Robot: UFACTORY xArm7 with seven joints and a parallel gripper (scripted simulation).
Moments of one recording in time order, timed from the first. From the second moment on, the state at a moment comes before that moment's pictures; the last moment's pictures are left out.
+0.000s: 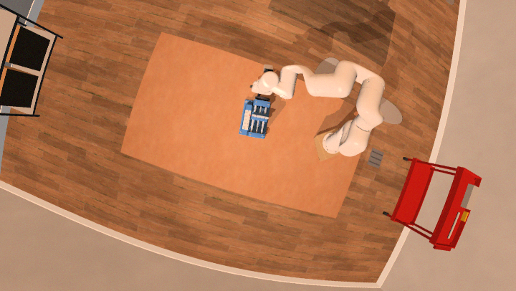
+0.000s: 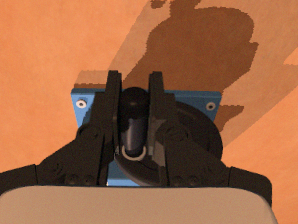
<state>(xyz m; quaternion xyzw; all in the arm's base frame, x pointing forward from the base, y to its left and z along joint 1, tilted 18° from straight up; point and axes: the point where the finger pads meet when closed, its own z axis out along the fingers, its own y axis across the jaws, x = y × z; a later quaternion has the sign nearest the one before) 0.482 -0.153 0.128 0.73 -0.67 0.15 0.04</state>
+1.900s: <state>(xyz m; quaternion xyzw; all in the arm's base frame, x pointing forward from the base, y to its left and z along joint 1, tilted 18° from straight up) 0.443 -0.154 0.132 0.73 -0.67 0.15 0.04</state>
